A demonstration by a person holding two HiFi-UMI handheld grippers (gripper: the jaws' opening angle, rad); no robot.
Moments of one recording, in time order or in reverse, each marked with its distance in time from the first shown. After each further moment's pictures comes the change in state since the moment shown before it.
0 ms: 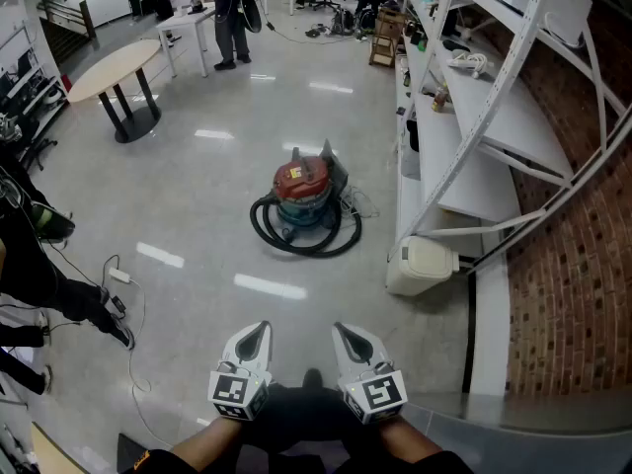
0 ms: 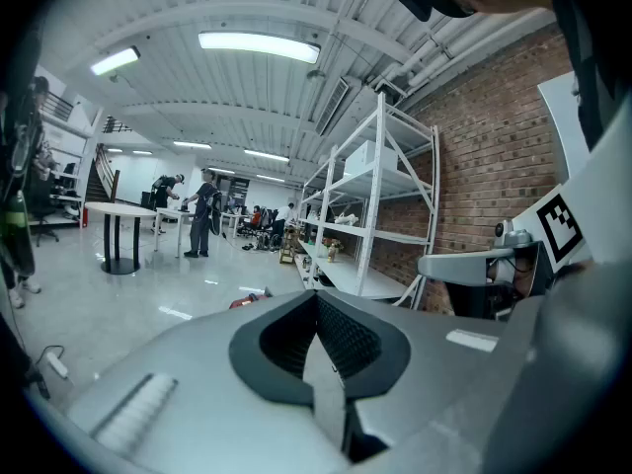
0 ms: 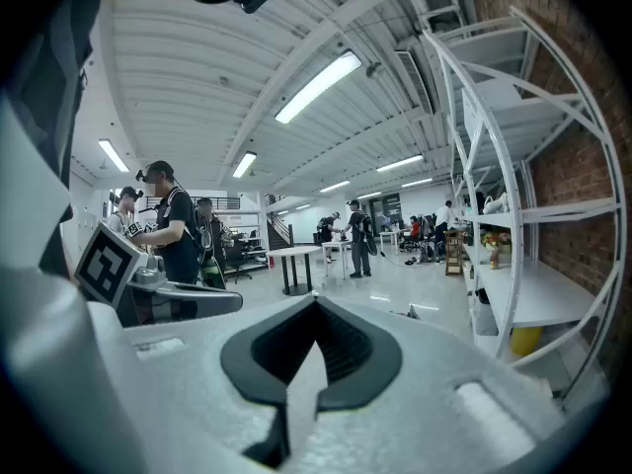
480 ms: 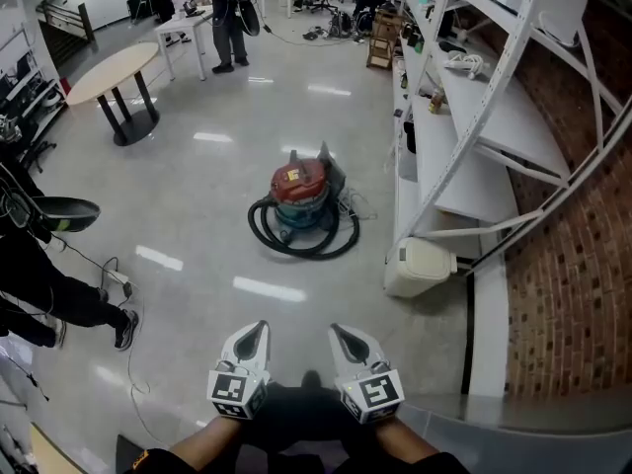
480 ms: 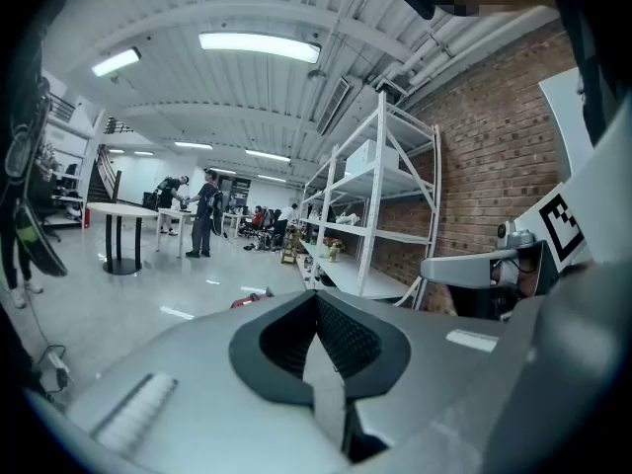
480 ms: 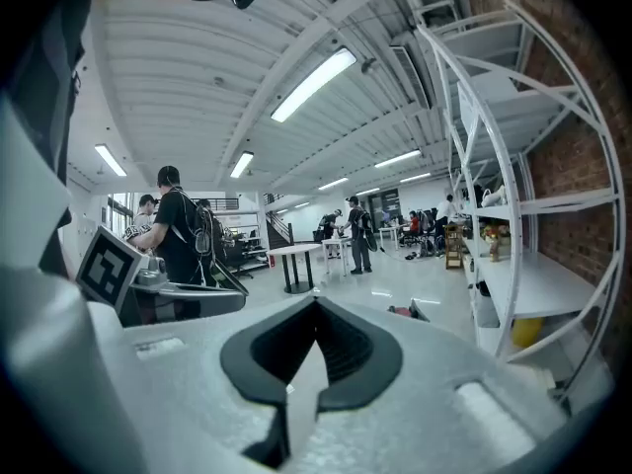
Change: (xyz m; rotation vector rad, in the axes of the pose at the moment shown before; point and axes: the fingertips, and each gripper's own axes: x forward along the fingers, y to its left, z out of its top) left arm 0.005 -0.003 -0.002 0.002 0.000 0.014; right arm -0.002 -0.004 -0.007 0.031 0.020 0.012
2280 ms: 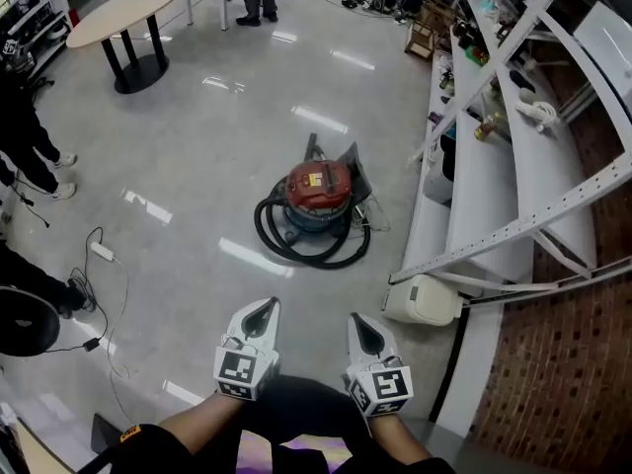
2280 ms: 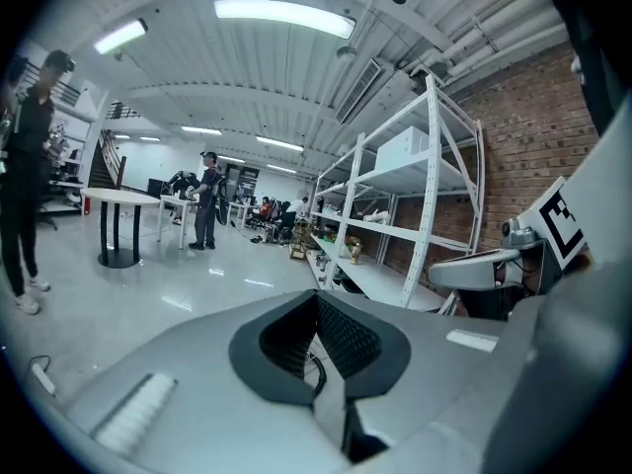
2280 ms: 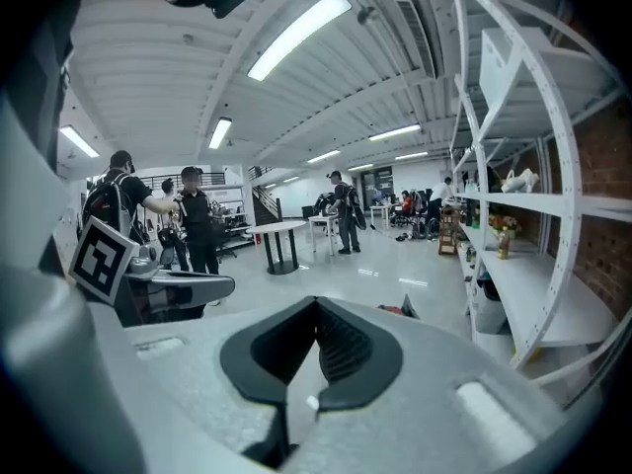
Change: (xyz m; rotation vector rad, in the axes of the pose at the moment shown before) left arm 0.182 0.146 0.051 -0.064 0.048 0.013; right arm 0.214 -0.090 0.036 0.007 0.169 -0.067
